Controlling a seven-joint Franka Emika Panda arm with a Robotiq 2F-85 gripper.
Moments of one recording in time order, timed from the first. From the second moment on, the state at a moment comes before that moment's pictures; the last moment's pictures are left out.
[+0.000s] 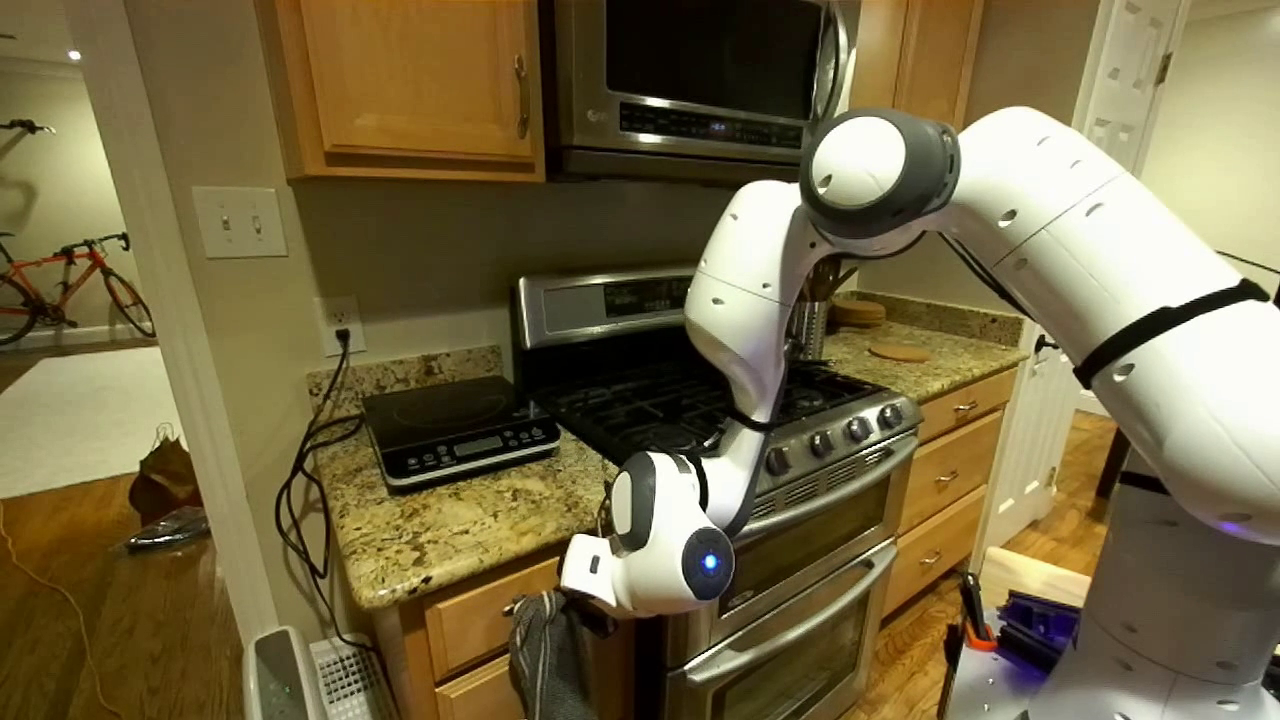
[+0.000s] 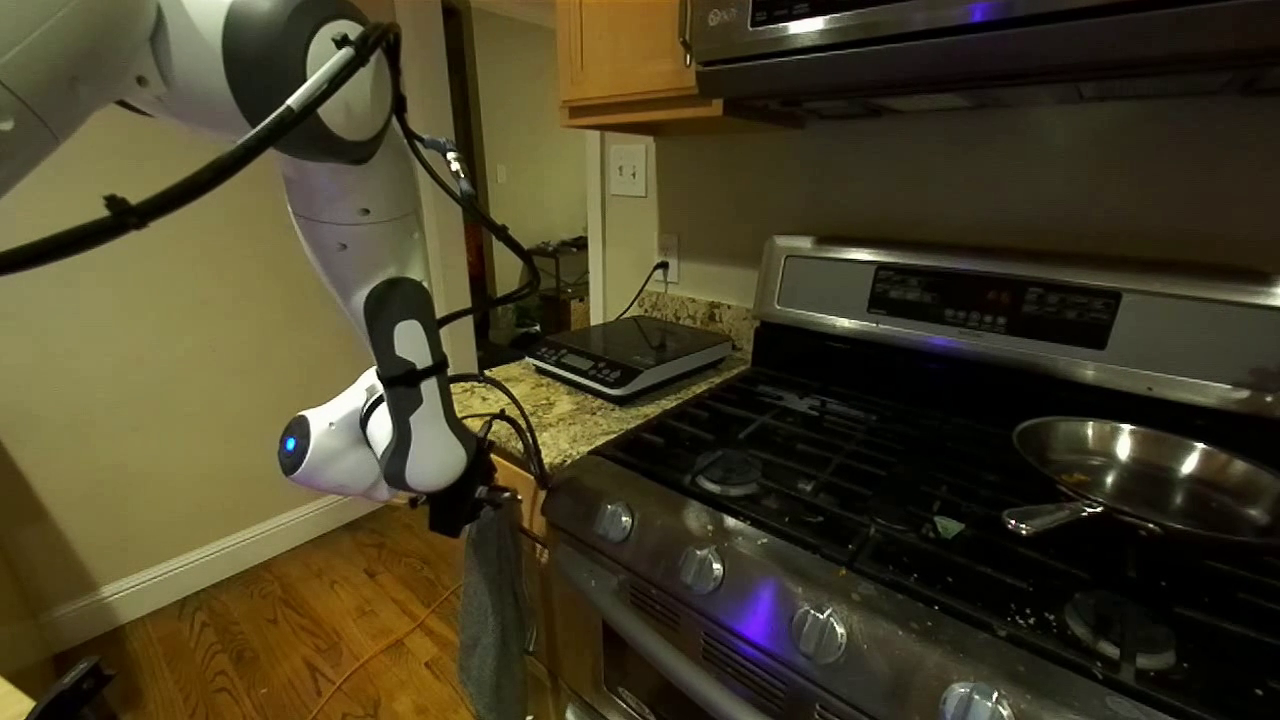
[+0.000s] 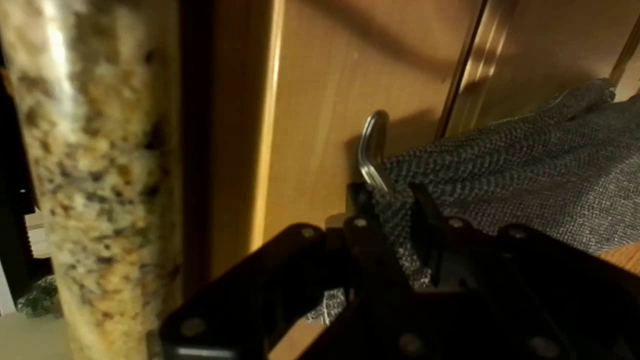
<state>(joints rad) -0.10 0.83 0.31 -2.07 -2.60 2.41 1.09</state>
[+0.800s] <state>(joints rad) -0.10 0.81 0.34 -2.13 -2.60 2.34 1.09</state>
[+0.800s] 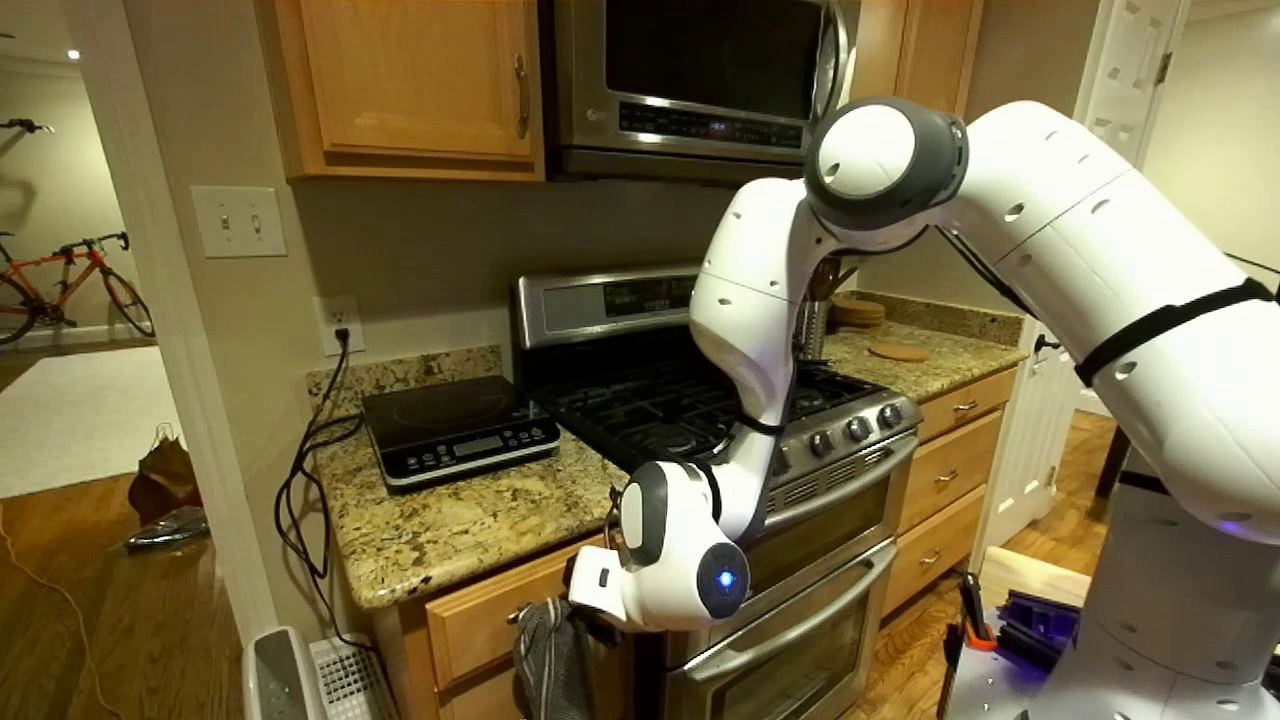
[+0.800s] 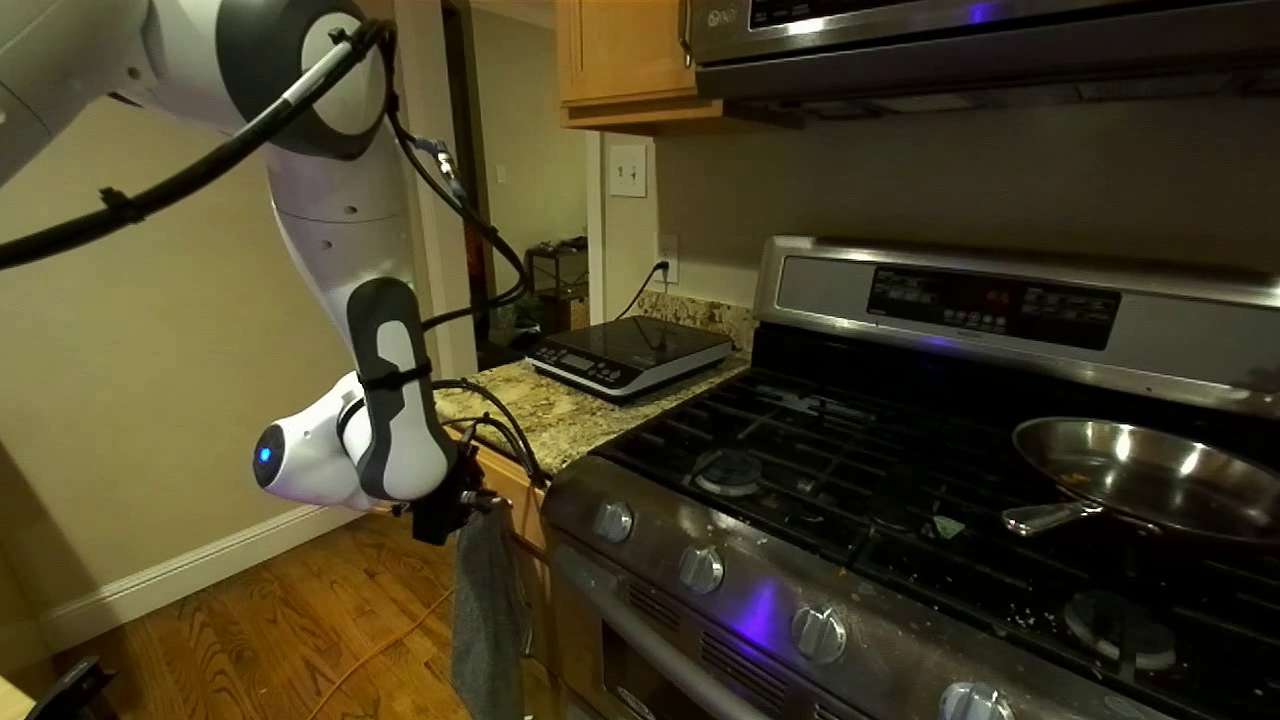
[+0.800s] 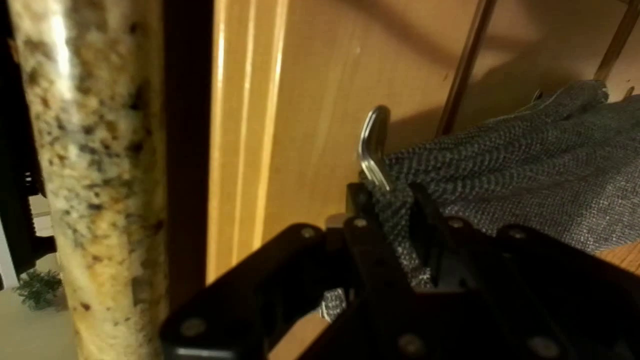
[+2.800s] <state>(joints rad) -0.11 0.80 0.31 -2.09 -2.59 2.59 1.01</state>
